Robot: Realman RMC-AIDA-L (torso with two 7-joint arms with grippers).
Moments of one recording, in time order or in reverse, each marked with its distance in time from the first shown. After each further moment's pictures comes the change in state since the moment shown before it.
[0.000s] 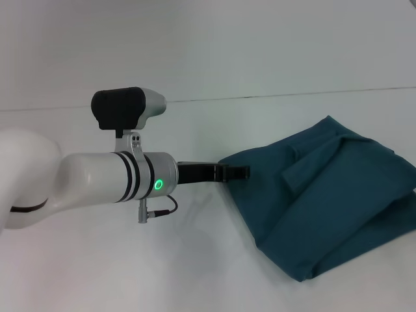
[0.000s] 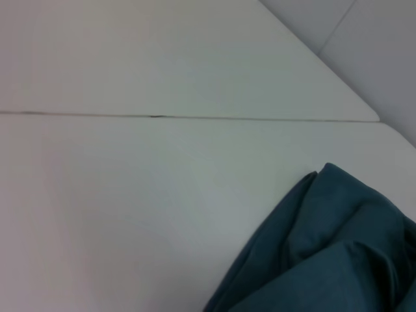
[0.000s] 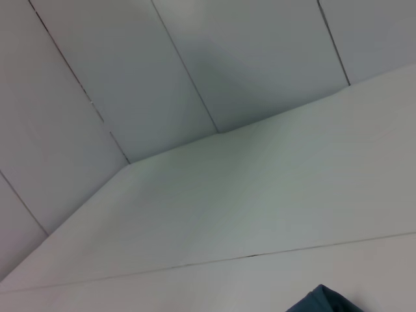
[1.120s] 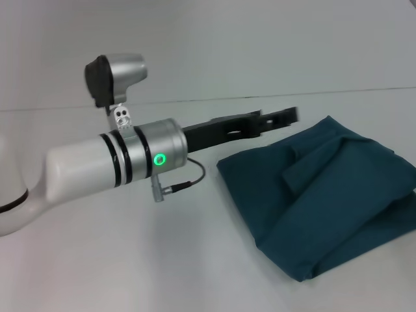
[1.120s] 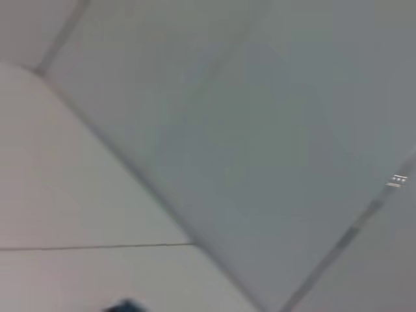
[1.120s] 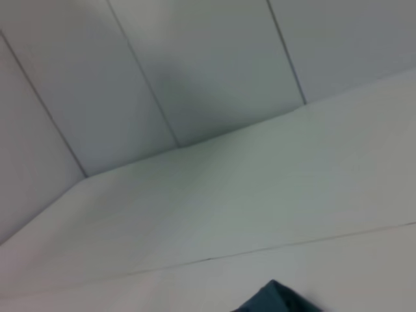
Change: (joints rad) left arm 0.092 0.001 -0.077 0.107 -0.413 0.334 0.317; right arm -0.017 0.008 0.011 0.156 0.072 0.126 -0.200
